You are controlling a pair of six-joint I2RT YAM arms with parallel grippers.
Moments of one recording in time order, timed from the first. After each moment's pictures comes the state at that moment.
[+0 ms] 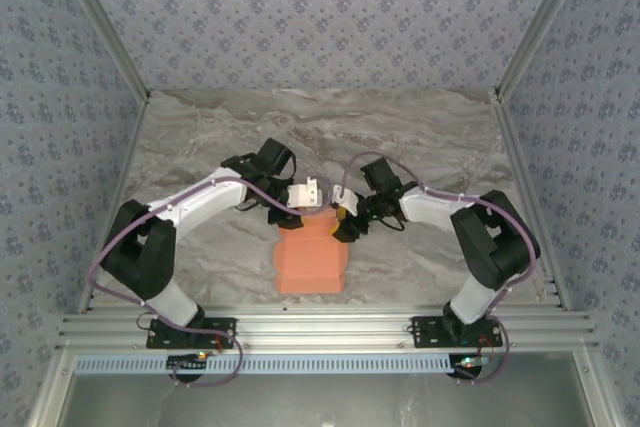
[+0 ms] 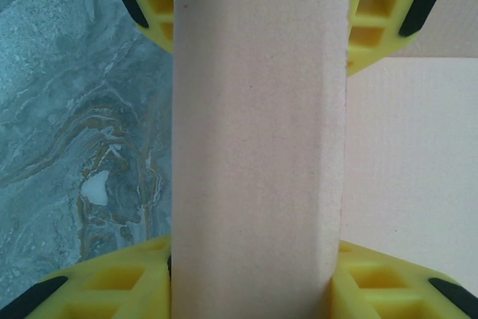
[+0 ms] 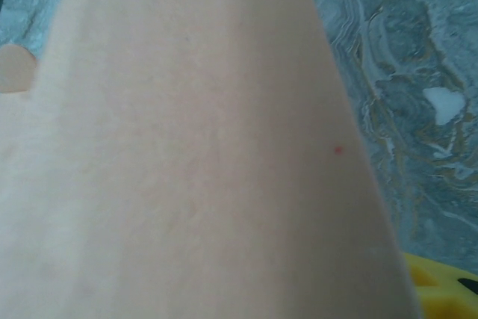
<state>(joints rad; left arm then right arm) -0.62 1.61 1.13 -0.72 0.41 0.91 0.55 1.68 0.85 -0.19 -0.69 -0.65</state>
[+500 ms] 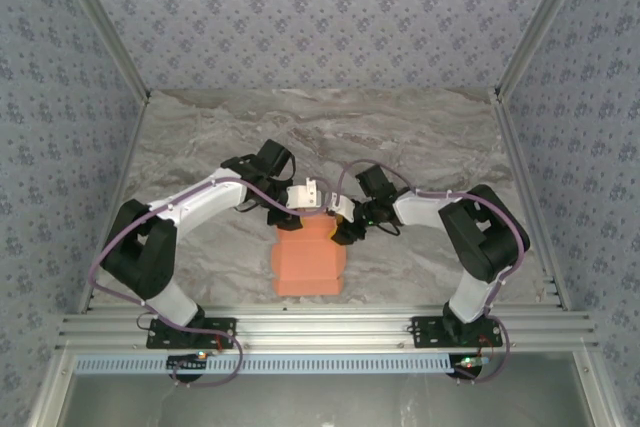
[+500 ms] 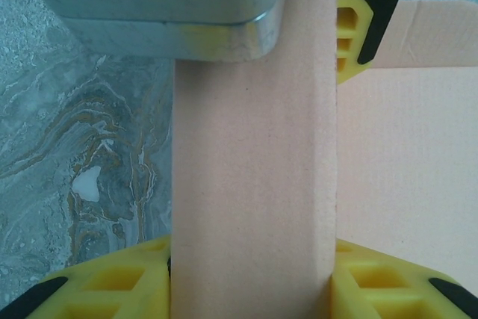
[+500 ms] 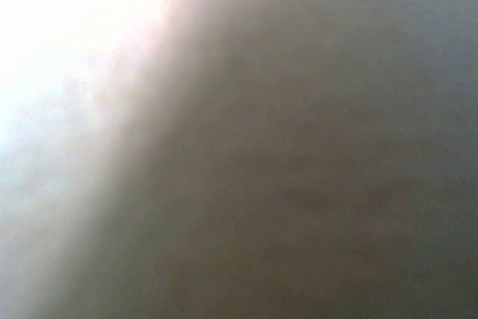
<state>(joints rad) -0.61 1.61 1.12 -0.71 0.41 0.91 0.57 1.74 0.82 -0.09 -0.65 -0.66</state>
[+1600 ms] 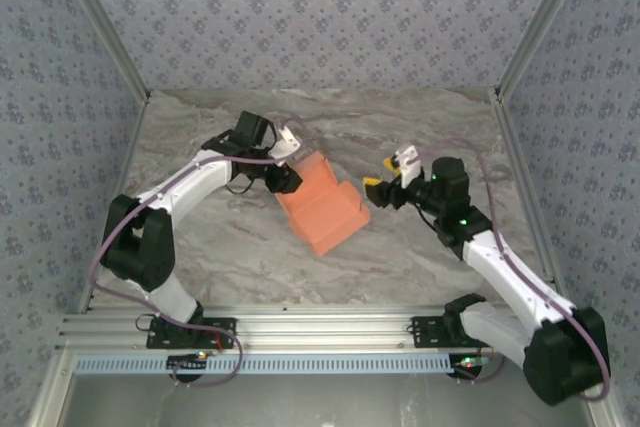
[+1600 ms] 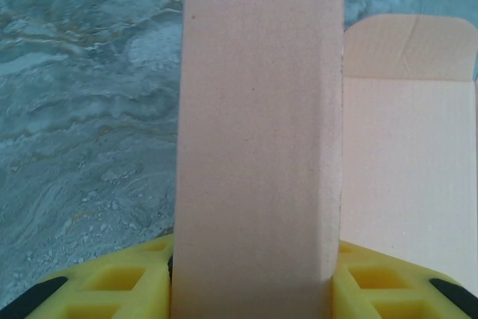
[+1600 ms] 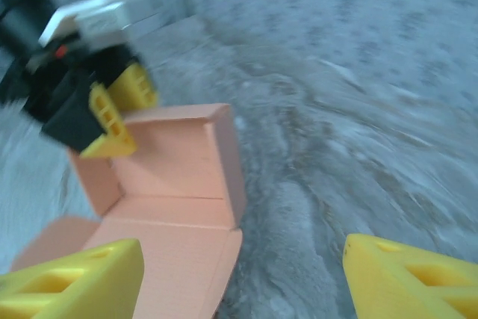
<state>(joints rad) -0.44 1.65 1.25 -0.59 0.48 0.29 0.35 0.96 0.63 0.04 -0.38 0.01</state>
